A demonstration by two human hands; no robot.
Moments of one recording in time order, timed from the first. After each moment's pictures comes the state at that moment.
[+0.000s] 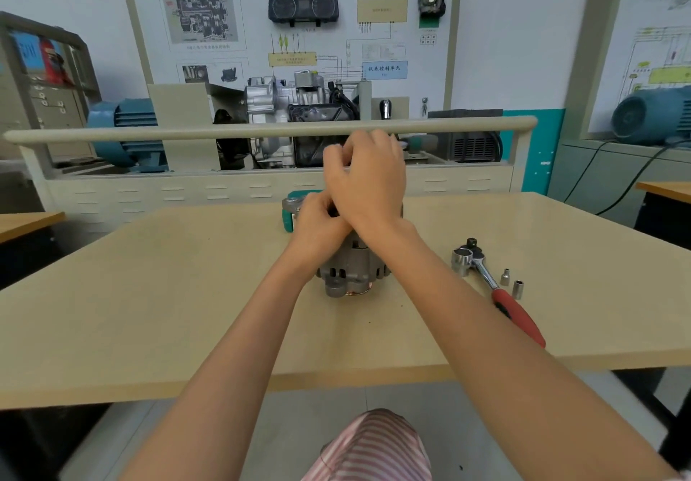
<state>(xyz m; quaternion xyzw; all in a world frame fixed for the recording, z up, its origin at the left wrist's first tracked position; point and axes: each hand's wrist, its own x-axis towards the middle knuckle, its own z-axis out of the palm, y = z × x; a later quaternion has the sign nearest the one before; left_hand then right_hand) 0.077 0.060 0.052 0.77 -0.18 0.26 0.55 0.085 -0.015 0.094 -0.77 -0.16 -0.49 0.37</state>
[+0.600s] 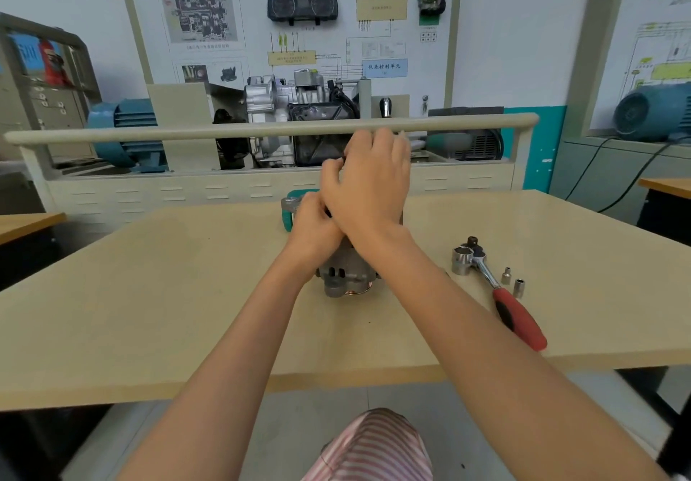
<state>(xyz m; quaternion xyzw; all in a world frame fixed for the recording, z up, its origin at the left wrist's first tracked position) 0.078 0.062 0.050 0.76 -0.18 0.27 0.56 0.087 -0.013 0.085 -0.82 -0.10 -0.51 0.24</state>
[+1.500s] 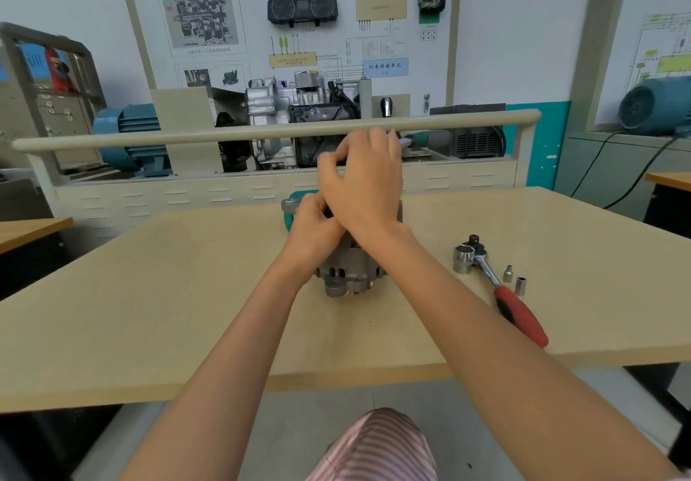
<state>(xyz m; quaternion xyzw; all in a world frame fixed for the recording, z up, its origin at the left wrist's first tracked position) 0.077 0.060 0.050 0.76 -0.18 0.26 0.57 0.085 -0.015 0.090 -0.78 -0.15 -0.50 0.35</state>
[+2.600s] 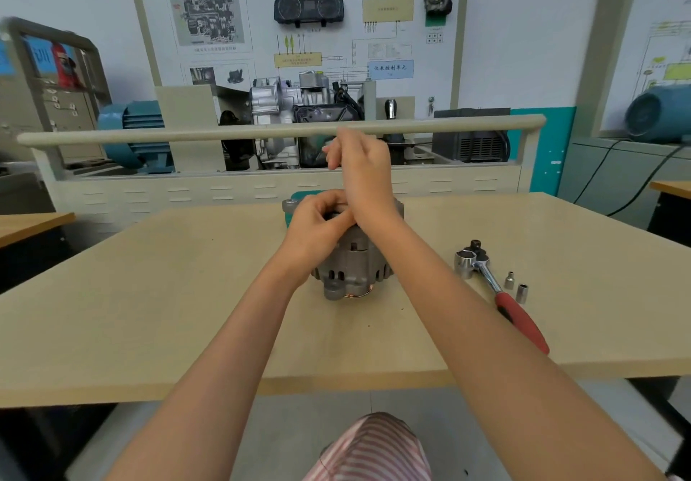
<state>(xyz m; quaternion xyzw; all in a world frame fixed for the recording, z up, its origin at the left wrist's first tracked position) 0.078 0.065 0.050 0.76 -0.21 0.23 0.57 0.085 -0.015 0.104 -0.61 -0.25 -0.26 0.70</state>
